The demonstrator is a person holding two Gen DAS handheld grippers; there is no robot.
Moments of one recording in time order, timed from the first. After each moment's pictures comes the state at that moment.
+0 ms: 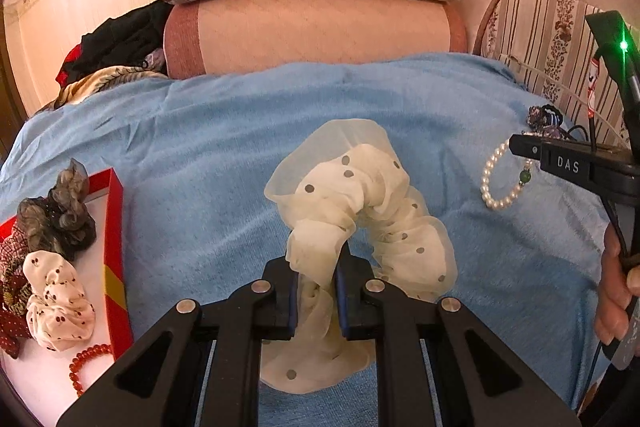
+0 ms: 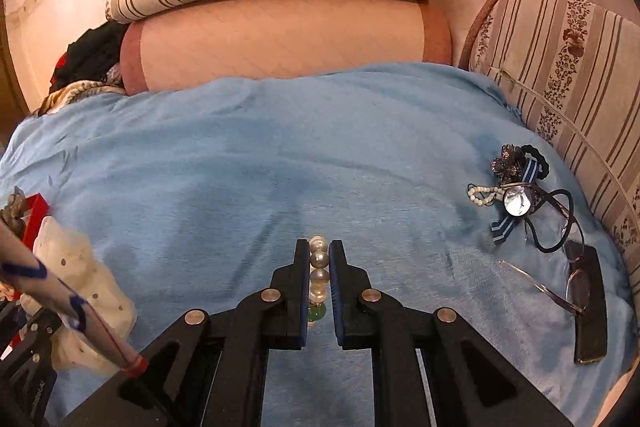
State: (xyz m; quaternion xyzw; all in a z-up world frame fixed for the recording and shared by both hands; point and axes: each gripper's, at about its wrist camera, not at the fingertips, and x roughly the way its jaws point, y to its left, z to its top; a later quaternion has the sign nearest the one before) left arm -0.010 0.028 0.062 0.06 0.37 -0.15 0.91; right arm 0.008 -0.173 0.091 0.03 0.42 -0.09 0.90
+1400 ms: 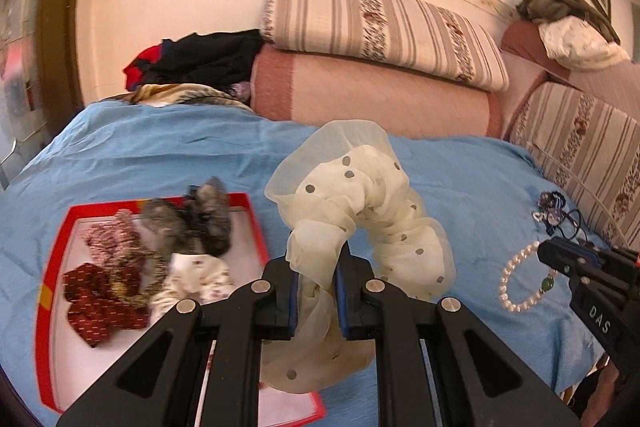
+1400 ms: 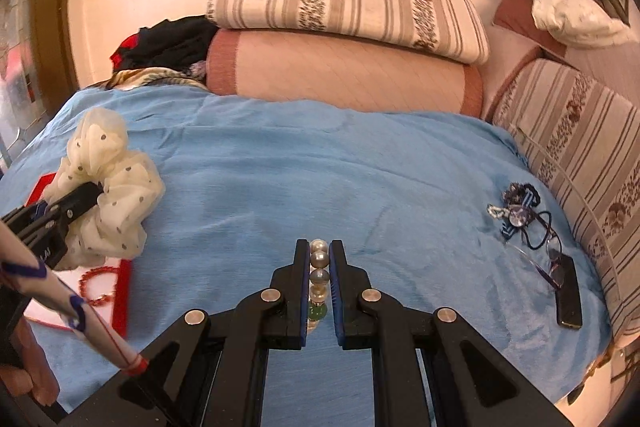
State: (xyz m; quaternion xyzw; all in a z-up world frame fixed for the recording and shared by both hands) left arm -0.054 0.168 0.134 -0.04 0.30 -0.09 0.95; right arm -0.075 -0.022 0.159 -0.04 0.39 -0.05 0.92
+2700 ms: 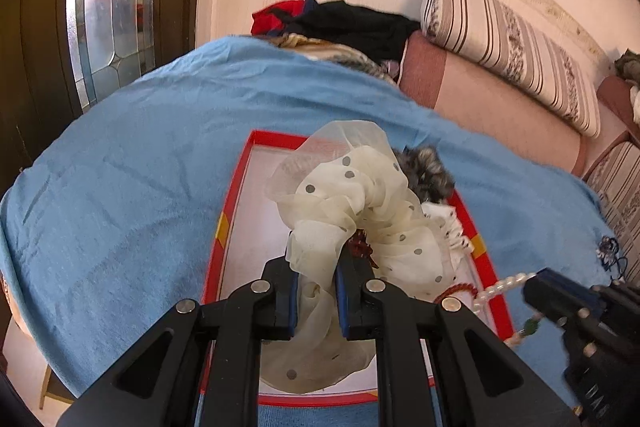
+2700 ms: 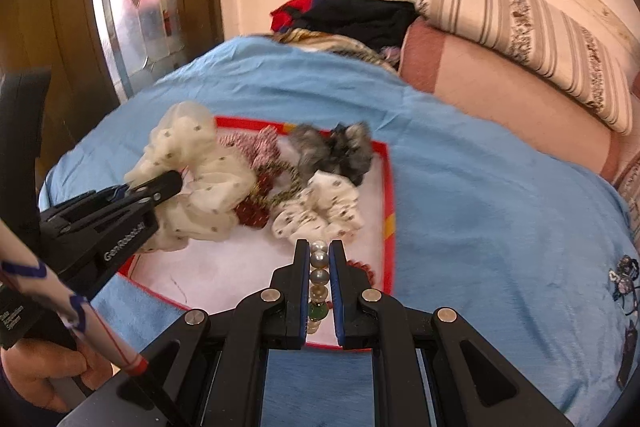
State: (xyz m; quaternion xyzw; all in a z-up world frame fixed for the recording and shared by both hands) left arm -0.092 0.351 0.103 -0.11 0.36 0.06 0.93; right arm -0.085 0.186 0.139 -0.09 0.41 0.18 0.89
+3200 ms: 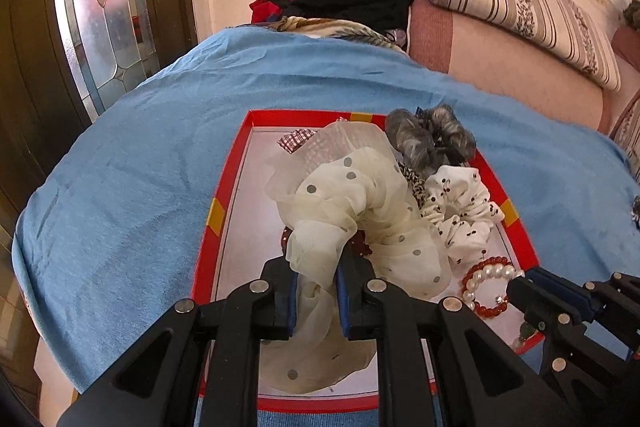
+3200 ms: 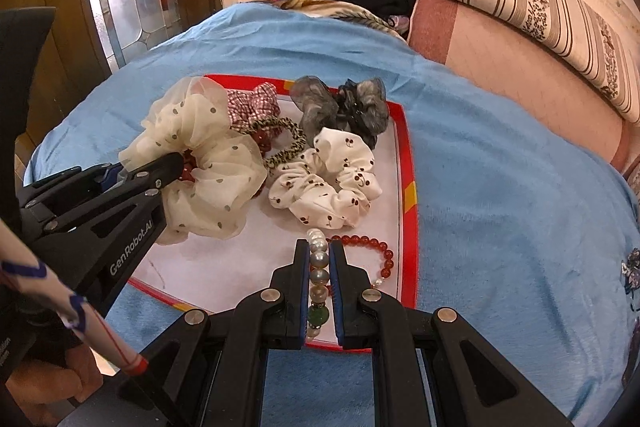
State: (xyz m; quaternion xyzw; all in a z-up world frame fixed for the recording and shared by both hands) left arm -0.078 0.325 0.084 -0.04 0.39 0.08 0.92; right arm -0.071 0.192 0.099 -0.10 0.45 0.17 0.87
